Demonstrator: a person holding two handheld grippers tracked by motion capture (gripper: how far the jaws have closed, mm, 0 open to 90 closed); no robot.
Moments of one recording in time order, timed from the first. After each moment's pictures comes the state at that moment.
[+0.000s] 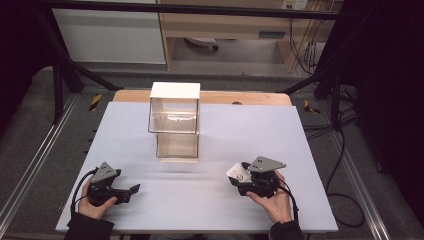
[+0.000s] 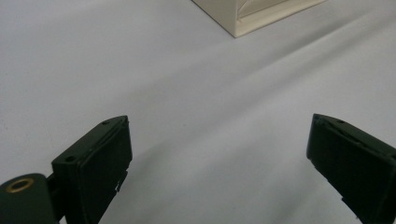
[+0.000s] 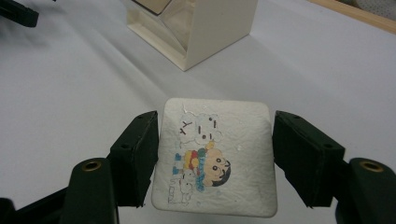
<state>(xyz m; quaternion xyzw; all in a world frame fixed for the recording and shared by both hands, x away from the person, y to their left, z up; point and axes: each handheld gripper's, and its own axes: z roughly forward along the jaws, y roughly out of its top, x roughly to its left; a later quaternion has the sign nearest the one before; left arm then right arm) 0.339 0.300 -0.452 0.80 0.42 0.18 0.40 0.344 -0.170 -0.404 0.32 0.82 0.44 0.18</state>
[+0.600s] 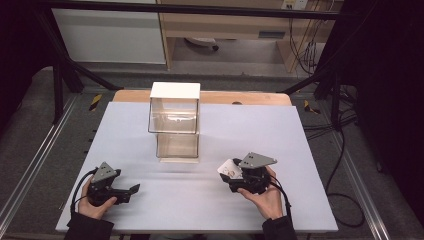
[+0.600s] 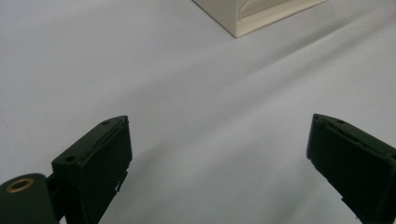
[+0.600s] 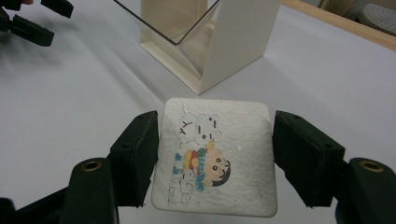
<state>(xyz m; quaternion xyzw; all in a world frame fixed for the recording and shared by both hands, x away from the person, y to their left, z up) 0.339 0.301 -0.452 0.80 0.42 0.18 0.40 0.350 -0.147 -0.394 0.31 0.82 0.45 0.18</state>
